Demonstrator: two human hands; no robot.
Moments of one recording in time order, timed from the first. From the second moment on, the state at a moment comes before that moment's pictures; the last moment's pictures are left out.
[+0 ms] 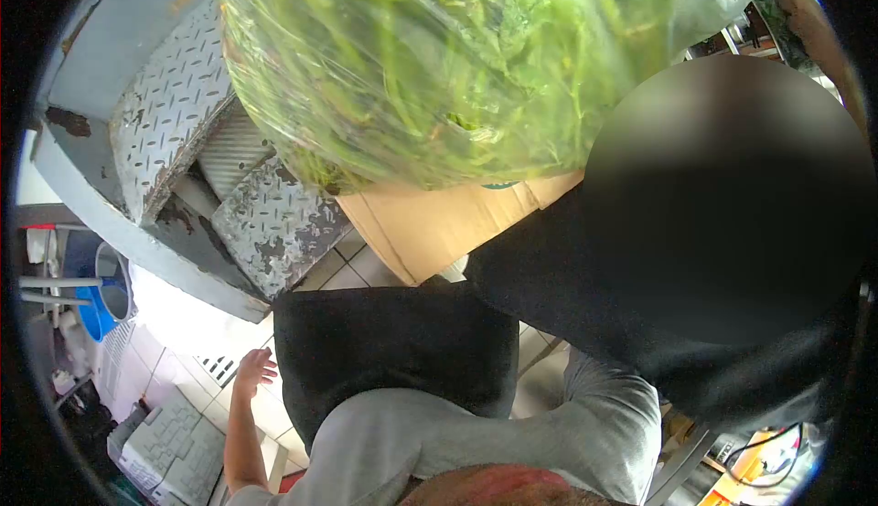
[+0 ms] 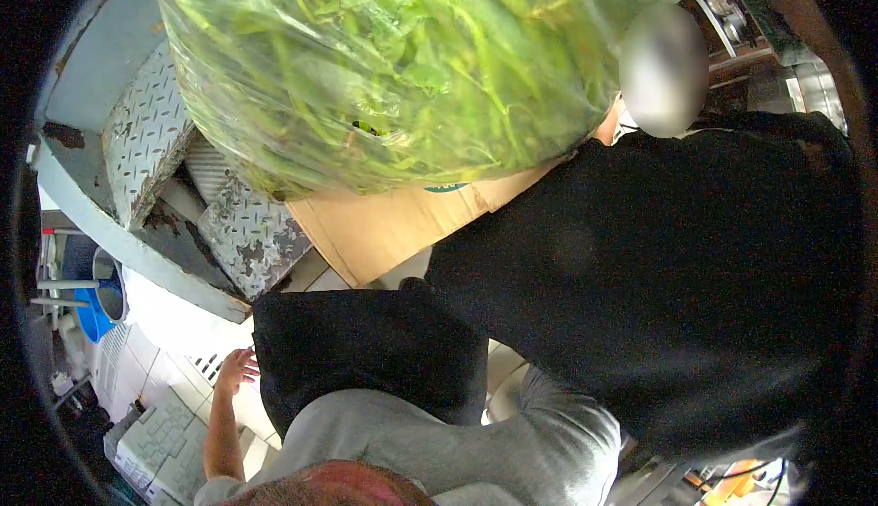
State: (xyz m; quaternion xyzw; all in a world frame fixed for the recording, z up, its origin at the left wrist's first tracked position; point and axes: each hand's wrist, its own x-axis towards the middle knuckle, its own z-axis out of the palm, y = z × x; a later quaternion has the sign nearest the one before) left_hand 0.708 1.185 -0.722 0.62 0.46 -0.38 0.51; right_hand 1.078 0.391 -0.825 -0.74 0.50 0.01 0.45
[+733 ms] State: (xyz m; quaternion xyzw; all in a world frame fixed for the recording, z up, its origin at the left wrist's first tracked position) left_hand 0.683 1.227 -0.513 0.71 0.26 -0.45 0.47; right_hand 0.582 0.625 -0.599 -0.87 0.30 0.32 0.22
